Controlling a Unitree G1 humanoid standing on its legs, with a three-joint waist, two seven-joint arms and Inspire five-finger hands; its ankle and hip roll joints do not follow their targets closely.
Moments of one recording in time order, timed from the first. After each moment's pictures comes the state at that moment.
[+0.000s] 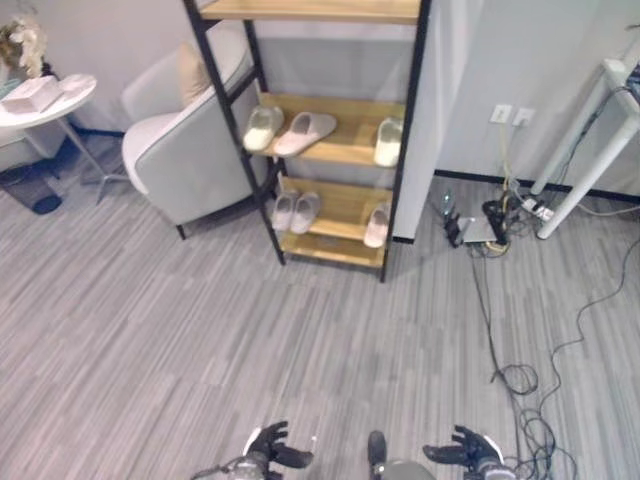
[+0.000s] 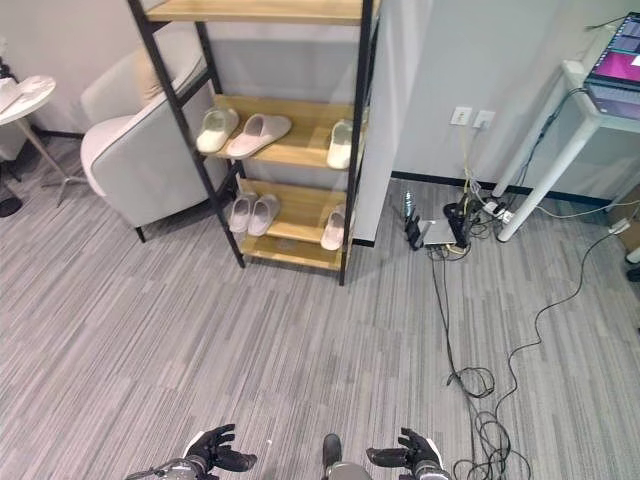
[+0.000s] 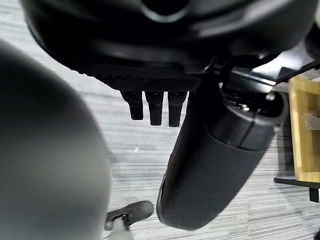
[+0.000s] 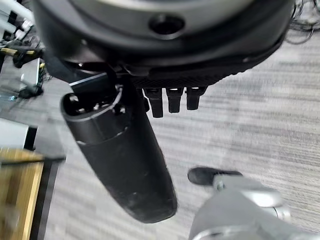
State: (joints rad) left arm -0.11 0.14 -0.30 1.29 -0.18 -0.16 0.08; right arm -0.02 -0.26 0.21 1.24 0.32 -0.12 -0.07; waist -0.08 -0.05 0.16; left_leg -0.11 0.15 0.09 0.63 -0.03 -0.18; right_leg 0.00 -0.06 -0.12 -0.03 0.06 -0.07
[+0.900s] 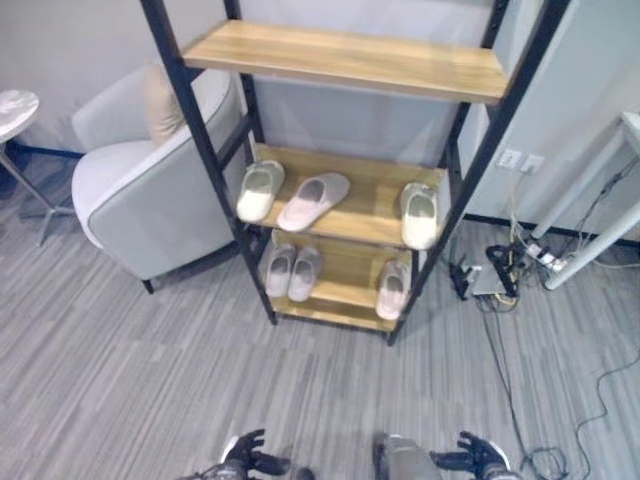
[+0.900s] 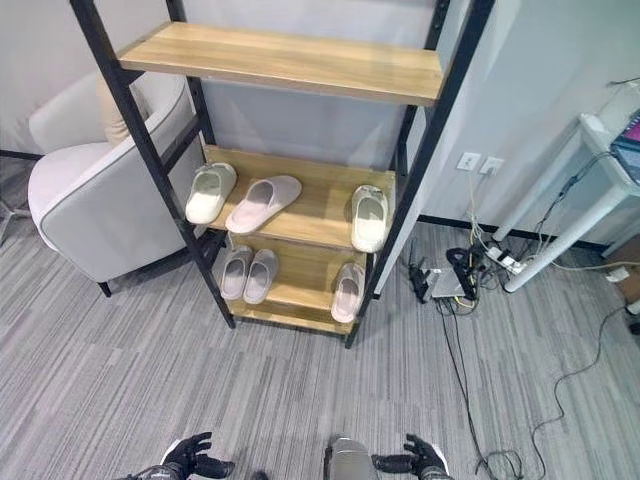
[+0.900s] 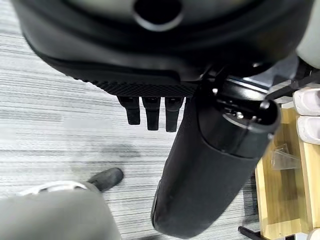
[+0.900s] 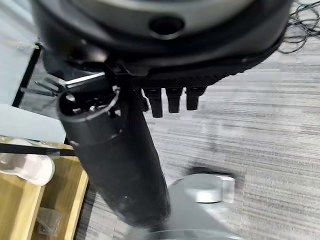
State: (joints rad) left arm -0.09 0.21 -0.30 1.29 -0.19 -0.13 0.10; right arm -0.02 -0.26 0.24 1.23 0.31 -0.12 -0.06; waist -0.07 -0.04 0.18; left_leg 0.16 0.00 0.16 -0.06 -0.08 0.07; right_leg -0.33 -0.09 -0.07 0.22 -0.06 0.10
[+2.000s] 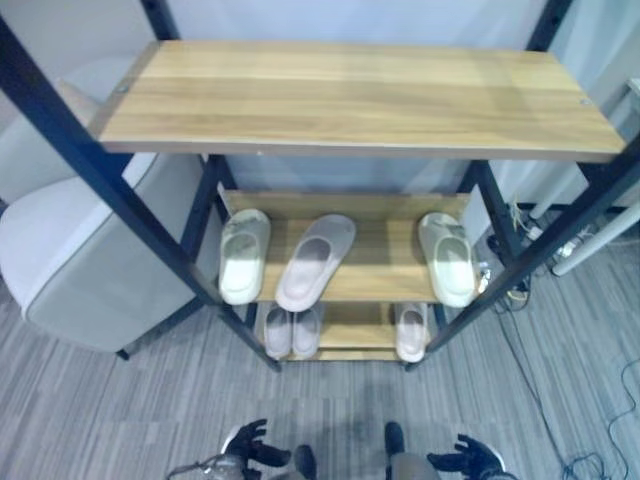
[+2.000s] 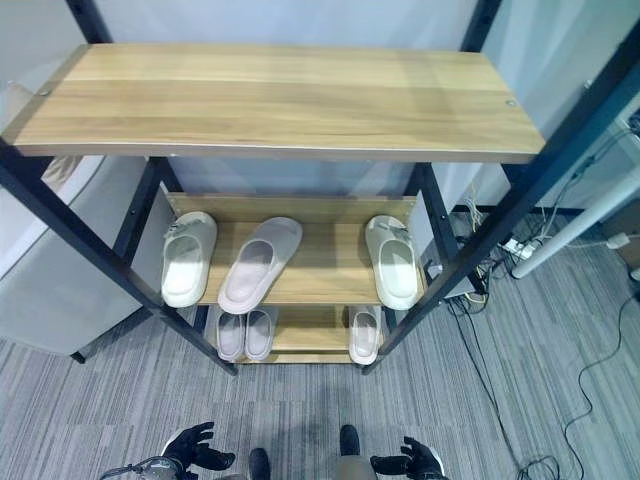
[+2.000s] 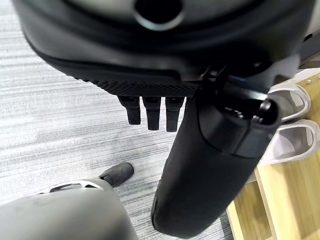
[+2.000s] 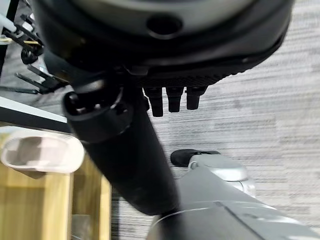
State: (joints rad) left arm -0.09 0.23 -0.30 1.29 -0.19 -0.15 0.08; right arm -0.05 -0.25 0.22 1.25 0.31 -0.13 -0.07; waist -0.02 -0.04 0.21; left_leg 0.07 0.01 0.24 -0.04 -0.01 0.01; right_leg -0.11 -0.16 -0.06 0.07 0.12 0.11
